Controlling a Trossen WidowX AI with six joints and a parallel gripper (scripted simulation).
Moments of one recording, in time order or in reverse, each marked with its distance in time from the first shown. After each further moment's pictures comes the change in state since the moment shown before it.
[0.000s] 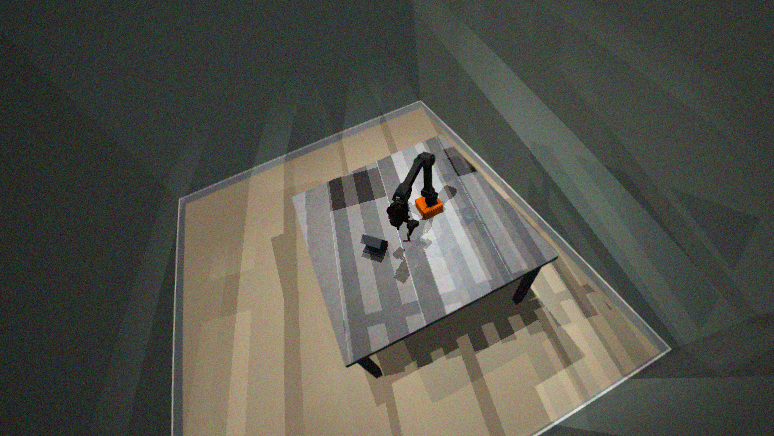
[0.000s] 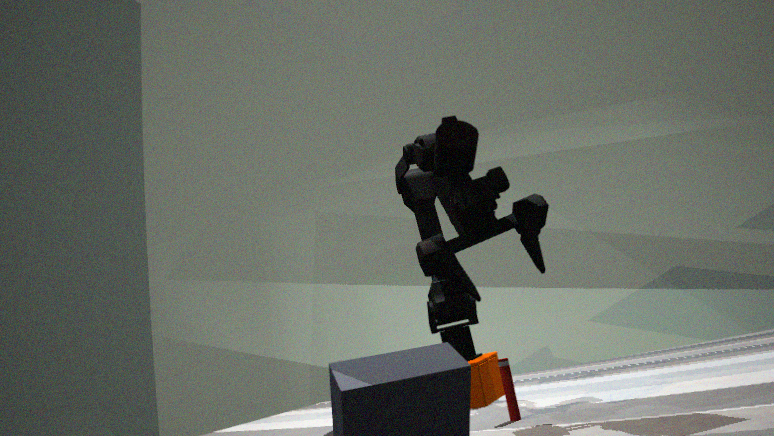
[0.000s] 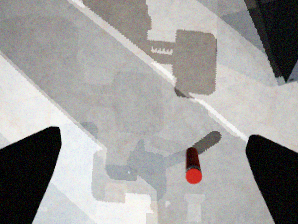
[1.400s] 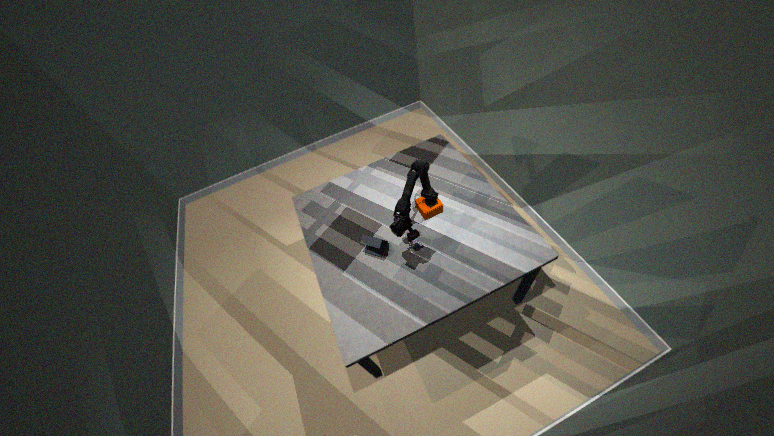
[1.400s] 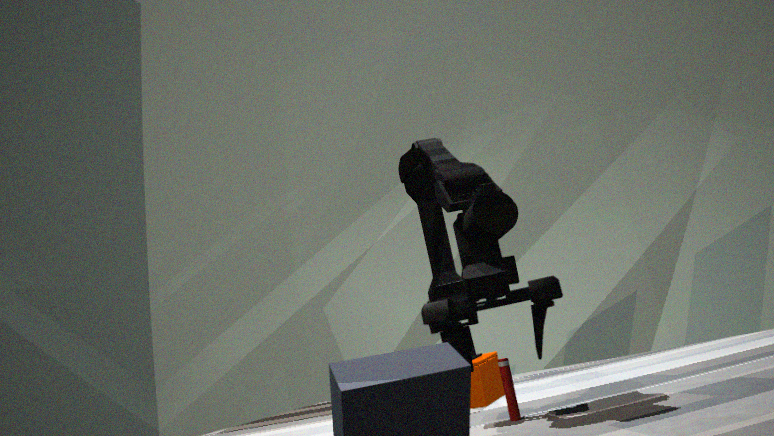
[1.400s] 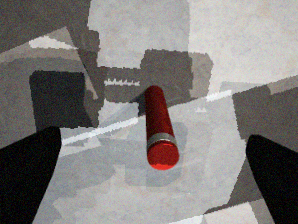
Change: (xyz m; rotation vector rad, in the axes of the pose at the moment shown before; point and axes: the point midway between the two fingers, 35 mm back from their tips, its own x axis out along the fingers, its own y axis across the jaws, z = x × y) arm 0.074 -0.036 -0.063 0.240 0.298 -0.256
